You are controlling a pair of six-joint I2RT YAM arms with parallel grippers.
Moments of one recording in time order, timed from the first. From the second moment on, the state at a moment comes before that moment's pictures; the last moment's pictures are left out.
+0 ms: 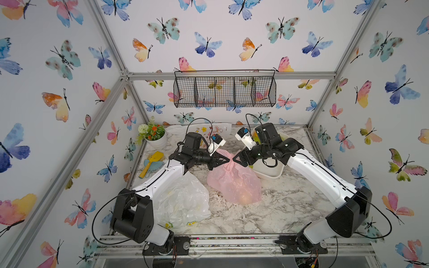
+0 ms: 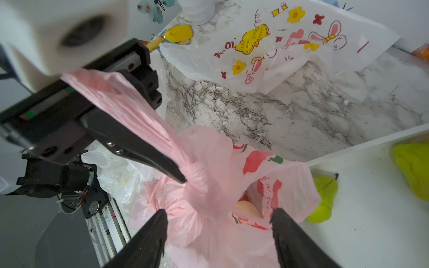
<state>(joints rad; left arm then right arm) -0.43 1.48 1.12 -0.25 0.91 0.13 0.66 1.57 1.52 -0.79 -0.35 -0.03</state>
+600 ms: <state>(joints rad) -0.43 1.47 1.11 -0.20 0.91 0.07 0.67 1.66 1.53 -0.80 -0.37 -0.03</state>
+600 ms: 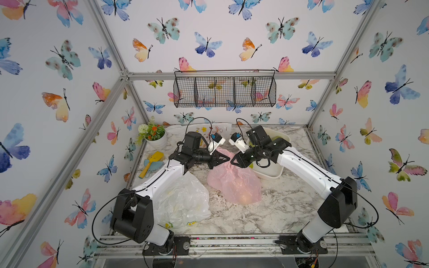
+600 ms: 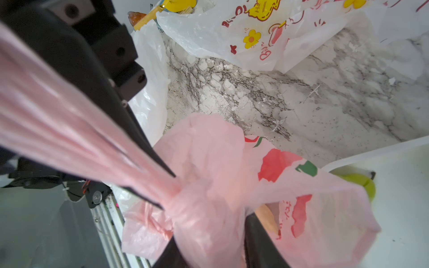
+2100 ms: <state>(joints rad) -0.48 1.15 0.80 -0.06 0.89 -0.10 0.79 1.45 1.10 0.06 -0.18 0.03</state>
